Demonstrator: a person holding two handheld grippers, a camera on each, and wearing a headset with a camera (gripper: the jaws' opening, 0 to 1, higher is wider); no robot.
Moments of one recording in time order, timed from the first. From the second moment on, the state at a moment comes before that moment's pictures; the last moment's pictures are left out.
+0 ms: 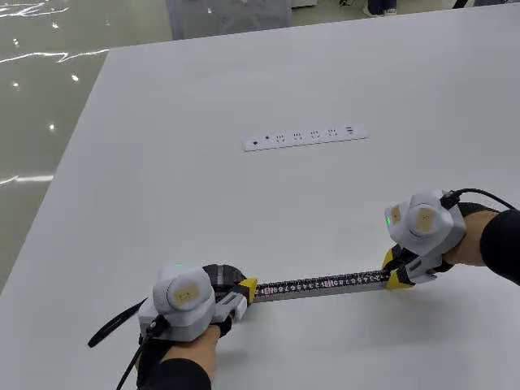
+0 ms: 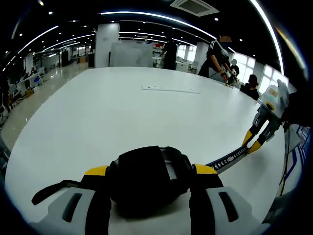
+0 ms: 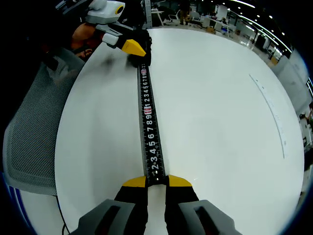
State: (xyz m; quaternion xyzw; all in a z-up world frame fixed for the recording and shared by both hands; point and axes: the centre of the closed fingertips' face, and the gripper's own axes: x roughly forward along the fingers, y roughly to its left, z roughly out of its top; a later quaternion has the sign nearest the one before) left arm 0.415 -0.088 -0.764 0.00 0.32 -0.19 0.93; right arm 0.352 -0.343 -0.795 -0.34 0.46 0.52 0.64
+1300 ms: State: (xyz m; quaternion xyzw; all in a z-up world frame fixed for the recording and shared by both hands) left arm 0.415 -0.087 -0.764 0.00 0.33 -0.18 0.93; right arm 0.355 -0.330 -0.795 -0.36 0.49 0.50 0.62
